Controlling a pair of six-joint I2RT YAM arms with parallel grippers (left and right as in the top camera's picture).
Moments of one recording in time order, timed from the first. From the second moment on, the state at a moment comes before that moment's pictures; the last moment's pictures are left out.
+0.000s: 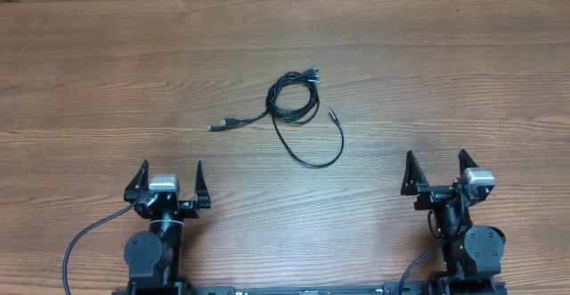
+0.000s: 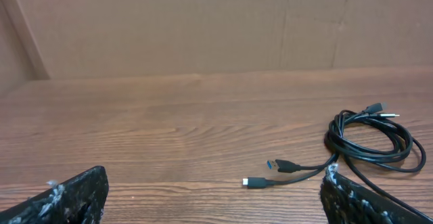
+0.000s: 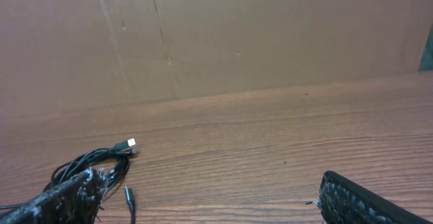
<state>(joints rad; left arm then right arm) 0.03 0.02 0.01 -0.08 0.01 0.04 0.05 0.01 0.02 -0.03 0.00 0.15</state>
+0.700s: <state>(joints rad) 0.03 0.02 0.18 -0.11 0.19 0.02 0.05 0.01 0.20 -0.04 -0.02 0.16</state>
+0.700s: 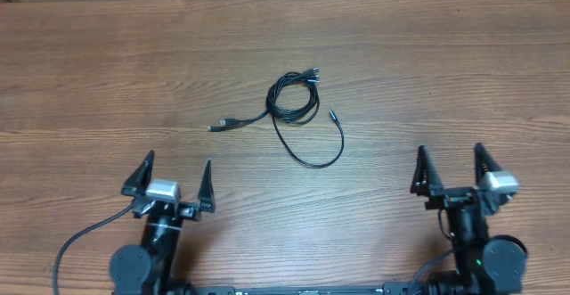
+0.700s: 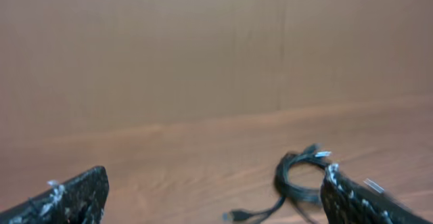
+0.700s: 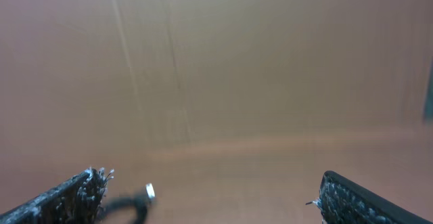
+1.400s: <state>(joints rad) 0.03 0.70 1.16 -0.70 0.40 0.00 0.05 0.69 1.26 -0.79 -0.17 0.17</state>
